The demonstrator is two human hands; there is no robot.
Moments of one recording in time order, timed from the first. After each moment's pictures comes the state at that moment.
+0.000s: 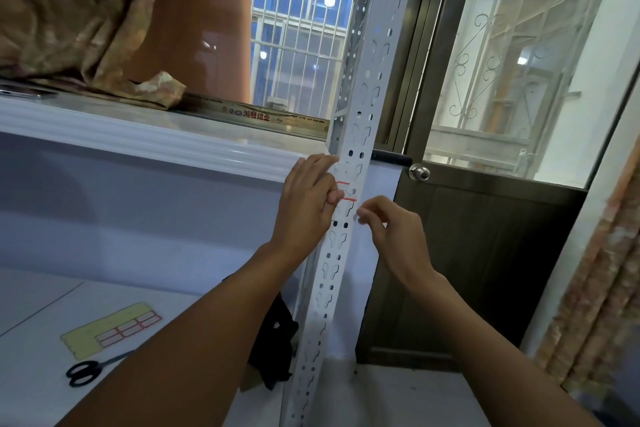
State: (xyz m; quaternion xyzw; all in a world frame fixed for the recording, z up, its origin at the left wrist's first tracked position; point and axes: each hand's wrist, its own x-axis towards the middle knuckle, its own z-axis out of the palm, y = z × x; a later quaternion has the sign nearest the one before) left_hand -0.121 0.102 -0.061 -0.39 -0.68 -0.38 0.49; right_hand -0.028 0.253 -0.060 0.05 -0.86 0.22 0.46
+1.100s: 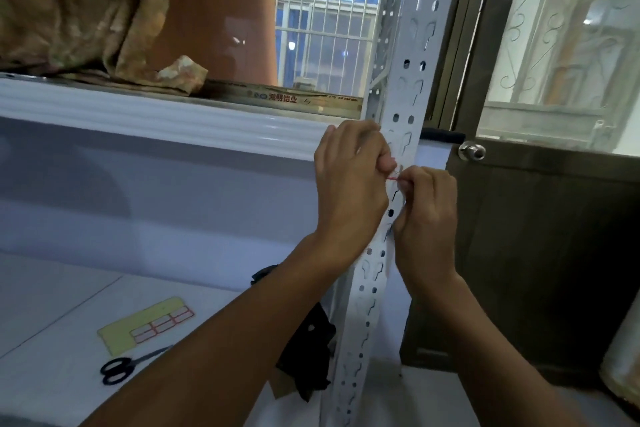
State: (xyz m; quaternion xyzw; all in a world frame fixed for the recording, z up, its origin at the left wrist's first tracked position) left_hand -0.117 0.124 -0.057 -0.32 -0.66 -0.42 0.54; right_hand -0.083 0.232 -0.090 0.07 -0.74 0.10 0.66
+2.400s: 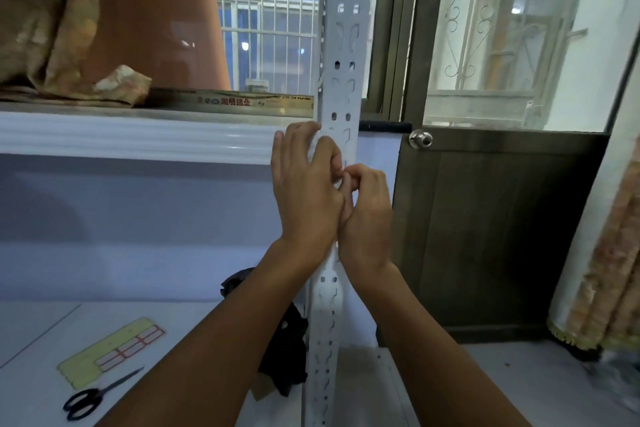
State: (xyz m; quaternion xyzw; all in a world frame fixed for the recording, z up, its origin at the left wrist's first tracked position) left_hand -0.101 0.134 -0.060 -0.32 -0.66 -0.42 0.53; right_hand -0.081 0.213 -0.096 0.02 -0.72 0.25 0.65
